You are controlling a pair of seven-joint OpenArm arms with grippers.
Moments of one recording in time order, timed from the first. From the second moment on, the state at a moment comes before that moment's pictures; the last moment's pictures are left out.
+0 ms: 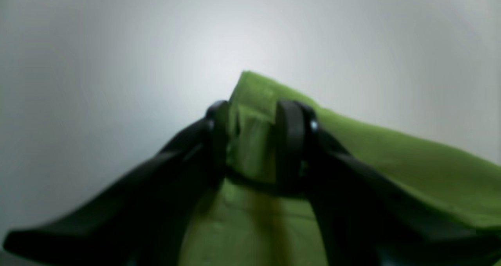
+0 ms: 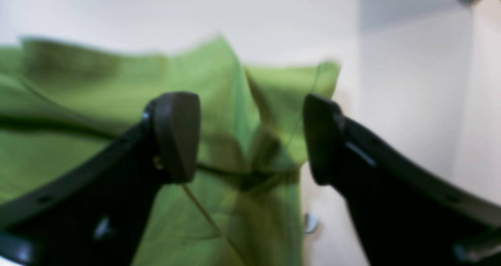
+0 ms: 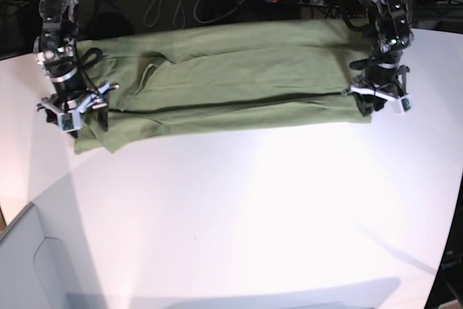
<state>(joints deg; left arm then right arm) 19.3 -12.0 -22.3 94.0 -29.0 -5.2 27.3 -17.7 16.3 14.1 93.5 7.0 19.5 -14.7</state>
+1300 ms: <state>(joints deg) 19.7 -11.5 -24.9 94.4 -29.3 -5.1 27.7 -15.3 13.9 12.4 100.4 6.8 28.5 -30.2</state>
